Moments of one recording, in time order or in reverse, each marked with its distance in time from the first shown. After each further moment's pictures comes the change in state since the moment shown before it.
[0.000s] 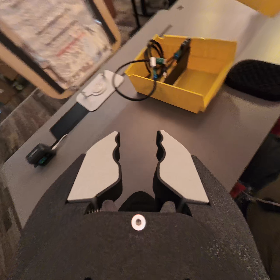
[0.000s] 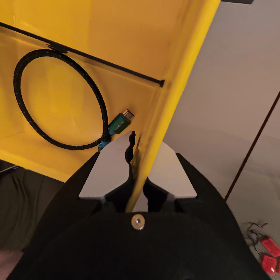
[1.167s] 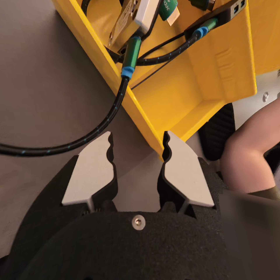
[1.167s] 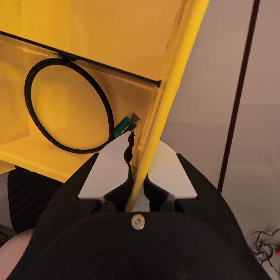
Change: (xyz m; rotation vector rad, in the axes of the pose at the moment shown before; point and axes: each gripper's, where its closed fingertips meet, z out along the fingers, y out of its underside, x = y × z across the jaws) left arm 0.090 0.001 0.238 -0.609 0.342 -0.678; right arm 0.133 0.048 0.092 -0.085 0.195 0.261
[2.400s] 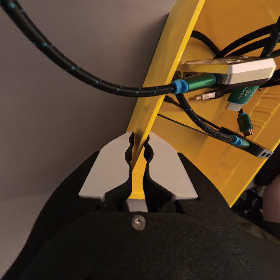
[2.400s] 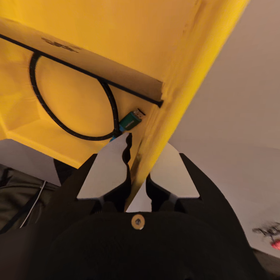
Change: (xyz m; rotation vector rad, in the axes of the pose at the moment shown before) left arm -0.222 0.026 -0.074 -0.015 -0.202 -0.306; right arm -0.102 0.010 0.037 -0.452 -0.058 -0.082
